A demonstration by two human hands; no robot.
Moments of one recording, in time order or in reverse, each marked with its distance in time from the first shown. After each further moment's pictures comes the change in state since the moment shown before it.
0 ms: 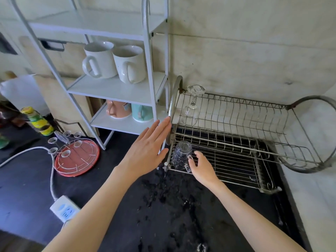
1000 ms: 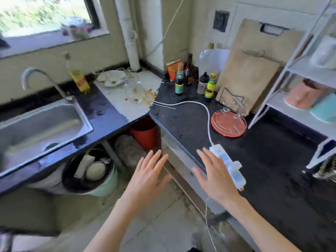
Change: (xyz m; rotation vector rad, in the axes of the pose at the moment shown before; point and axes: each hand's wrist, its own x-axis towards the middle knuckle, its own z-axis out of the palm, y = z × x) left_hand -0.544 -0.134 -0.042 -0.048 -0.030 -0.855; right_hand -0.277 -0.253 0.325 -0.401 -0.241 -0.856
